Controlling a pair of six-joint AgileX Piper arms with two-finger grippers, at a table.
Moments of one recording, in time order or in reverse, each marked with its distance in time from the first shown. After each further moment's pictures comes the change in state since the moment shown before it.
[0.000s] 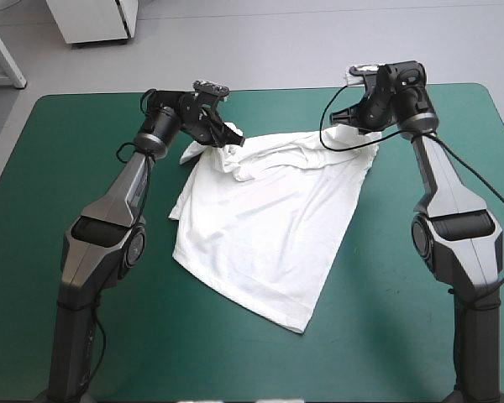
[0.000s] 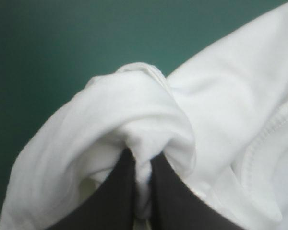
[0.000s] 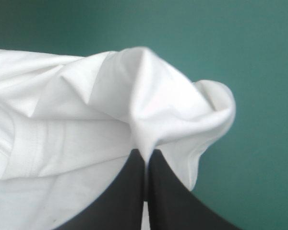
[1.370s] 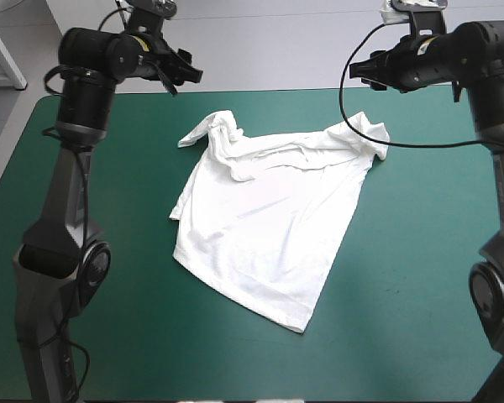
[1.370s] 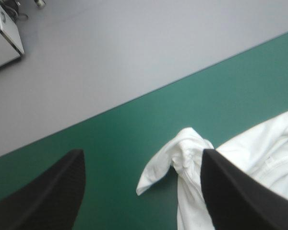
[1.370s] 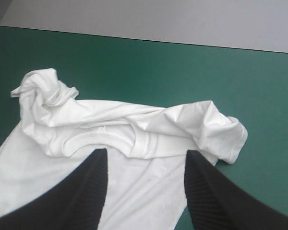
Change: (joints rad) left arm 0.000 -0.322 -0.300 0.244 0.215 -0.033; right arm -0.022 -0.511 0.130 0.198 0.000 -0.069
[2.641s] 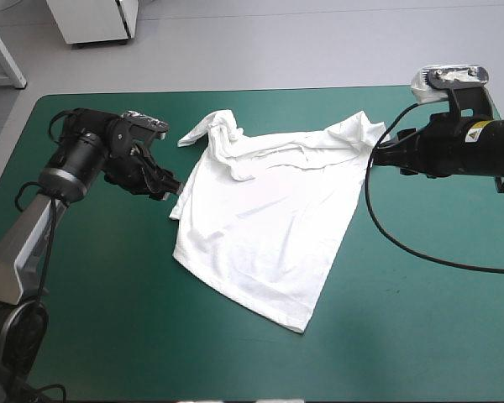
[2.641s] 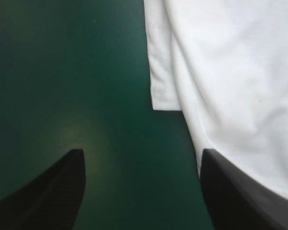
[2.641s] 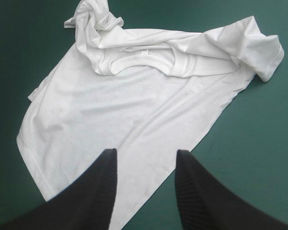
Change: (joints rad) left arm 0.044 -0.368 1.064 -0.031 -0.022 -0.049; right arm 0.001 -0.522 0.595 0.119 0.000 -0.071
